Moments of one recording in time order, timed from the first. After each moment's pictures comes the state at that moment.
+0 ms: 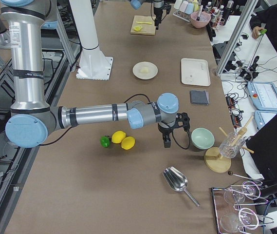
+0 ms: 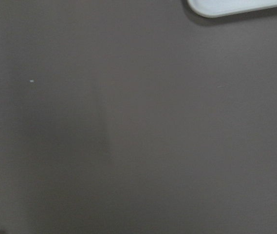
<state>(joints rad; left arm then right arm) -0.97 -1.81 -1.99 -1.48 -2.07 -0.49 1.43 -1.56 1.68 -1.41 2.35 0.17</state>
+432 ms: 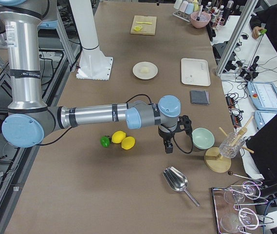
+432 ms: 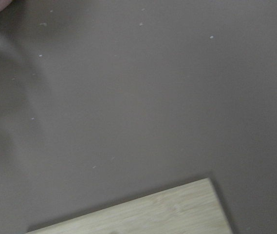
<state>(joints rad) -1.38 -1.59 -1.86 -1.47 -2.29 0.14 1.48 -1.56 1.68 -1.48 2.35 0.03</state>
